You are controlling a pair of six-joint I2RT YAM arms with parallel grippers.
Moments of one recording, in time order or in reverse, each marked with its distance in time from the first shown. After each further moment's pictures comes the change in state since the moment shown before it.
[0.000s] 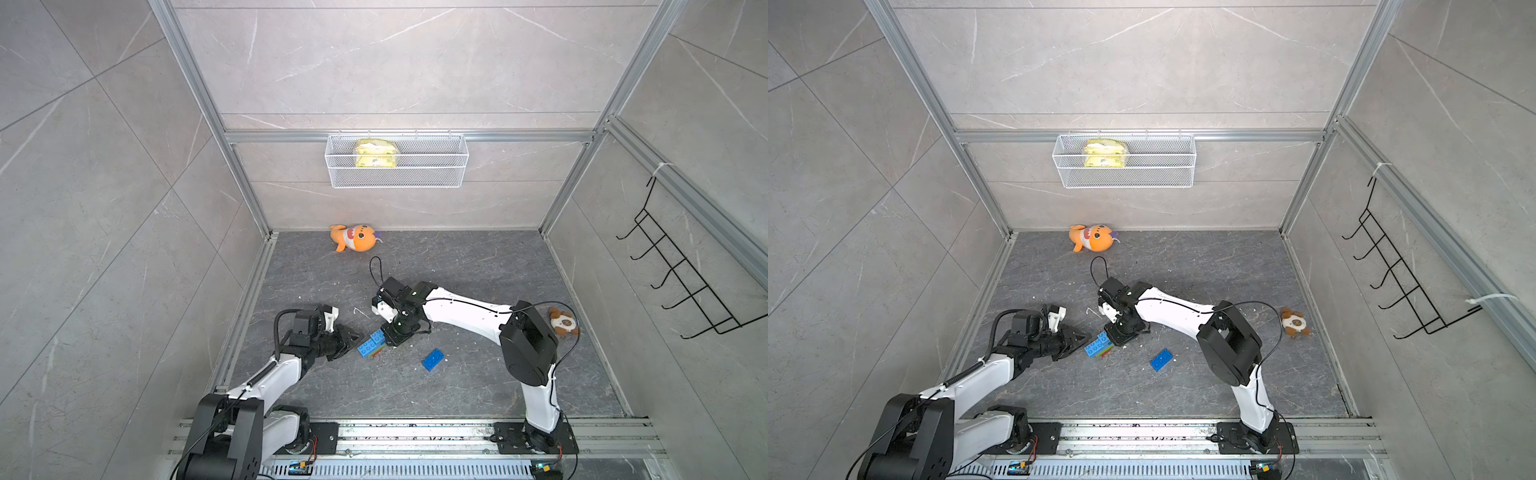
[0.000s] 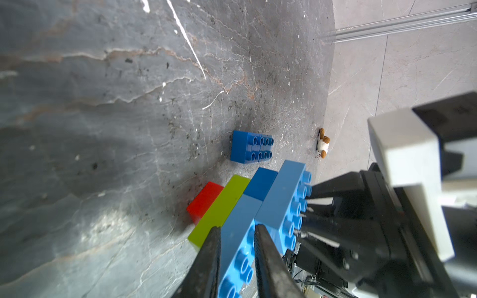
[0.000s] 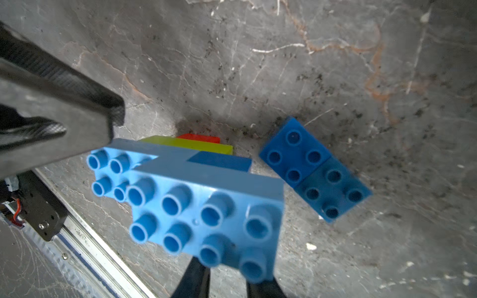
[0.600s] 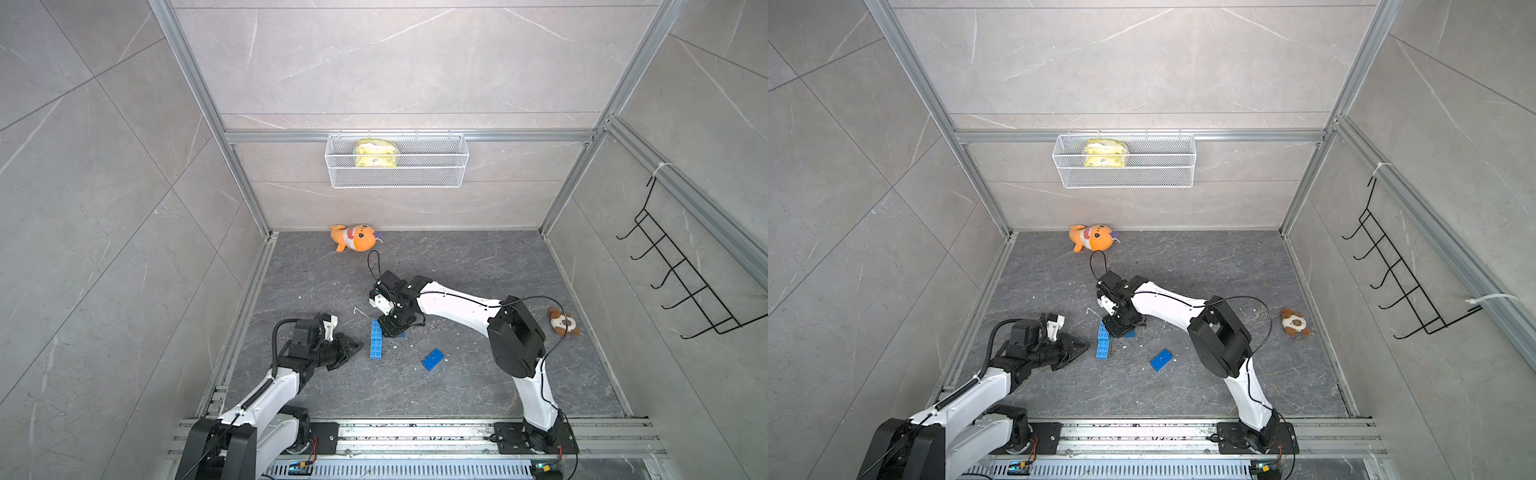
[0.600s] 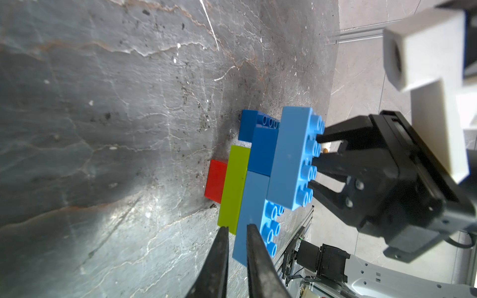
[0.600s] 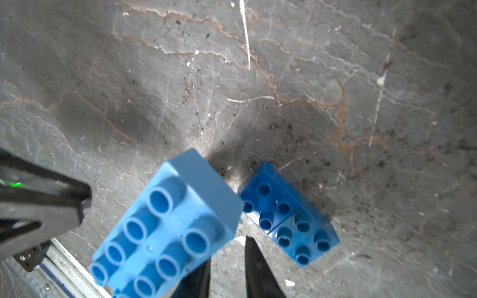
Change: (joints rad) left arm -0.047 -0.132 -0.080 -0.026 -0.043 -0.061; right arm -0.027 0.106 0.121 -0.005 0.019 -0.031
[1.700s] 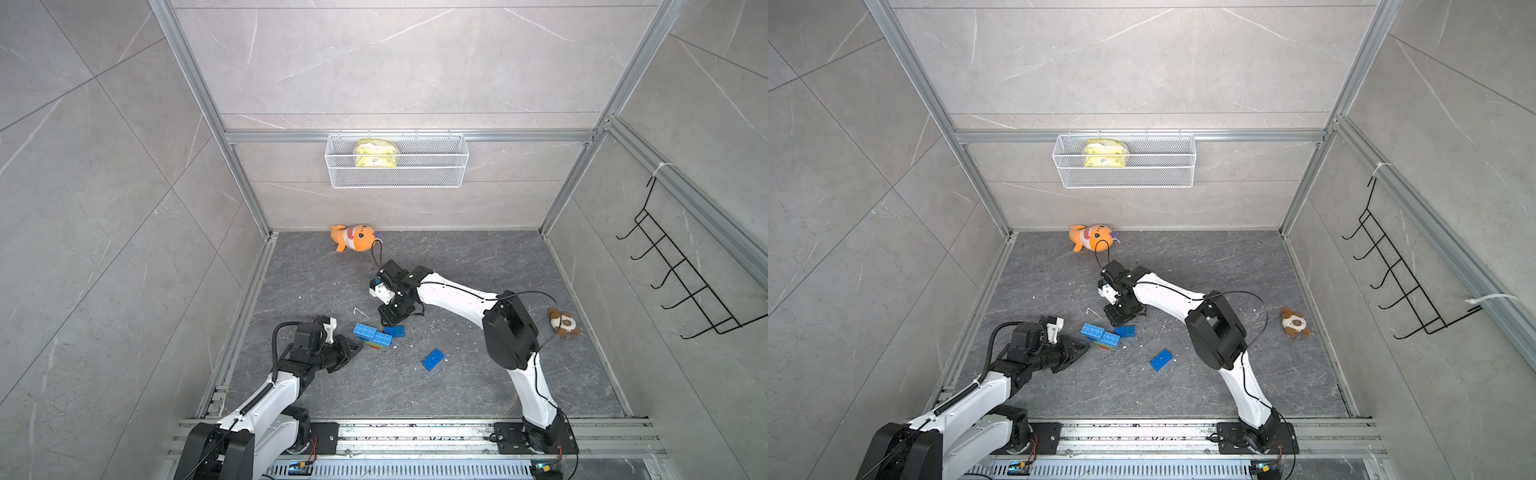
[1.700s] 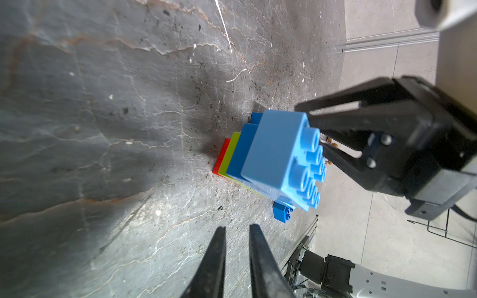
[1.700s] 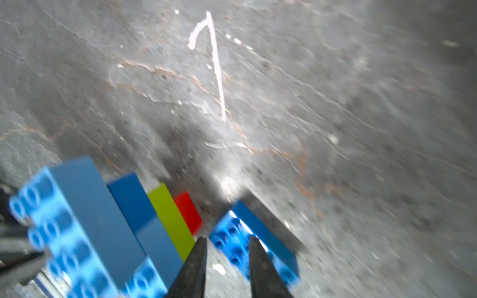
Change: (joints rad) left arm -0.016 -0.010 -0.018 0.022 -0.065 -0.038; right arm -0.068 -0.016 0.020 -0.003 0.006 -0.058
